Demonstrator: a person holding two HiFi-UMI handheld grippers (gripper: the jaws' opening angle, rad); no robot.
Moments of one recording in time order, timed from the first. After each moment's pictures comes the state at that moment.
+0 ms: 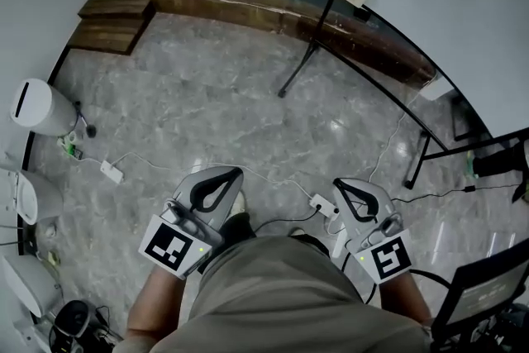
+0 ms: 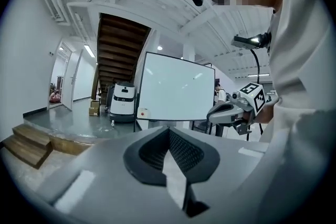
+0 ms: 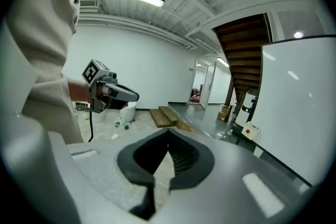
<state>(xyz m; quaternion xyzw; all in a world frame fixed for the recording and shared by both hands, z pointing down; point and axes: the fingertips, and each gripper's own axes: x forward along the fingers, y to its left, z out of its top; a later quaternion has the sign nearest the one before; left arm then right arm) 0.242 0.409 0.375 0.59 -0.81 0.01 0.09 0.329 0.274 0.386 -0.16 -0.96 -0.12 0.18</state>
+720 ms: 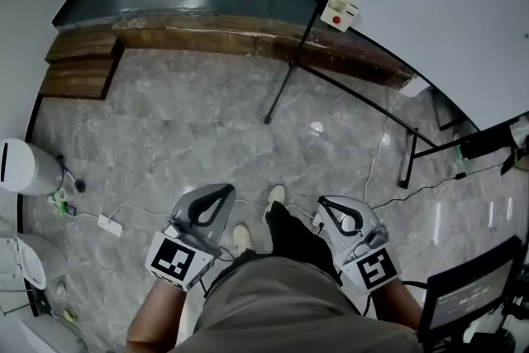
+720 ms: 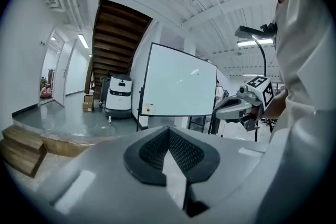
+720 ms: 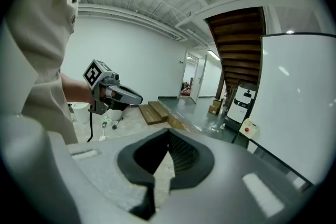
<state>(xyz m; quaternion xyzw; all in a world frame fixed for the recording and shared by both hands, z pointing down) 0.087 0.405 0.395 0.62 -0.78 0.02 0.12 0.193 0.295 0.388 -0.11 -0.97 -0.13 0.20</state>
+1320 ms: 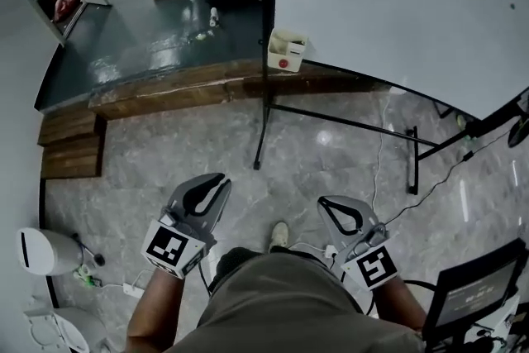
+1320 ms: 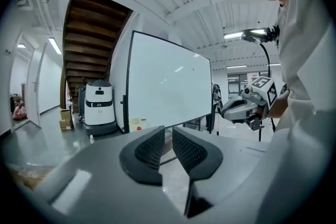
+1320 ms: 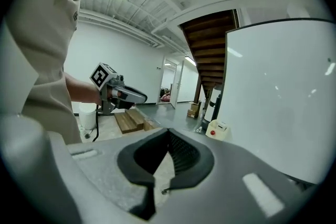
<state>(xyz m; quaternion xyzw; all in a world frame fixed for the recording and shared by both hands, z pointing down) -0.037 0.142 0.371 0.69 -0.72 0.08 0.07 0.116 0.059 0.382 0.00 -0.99 -0.07 0.15</state>
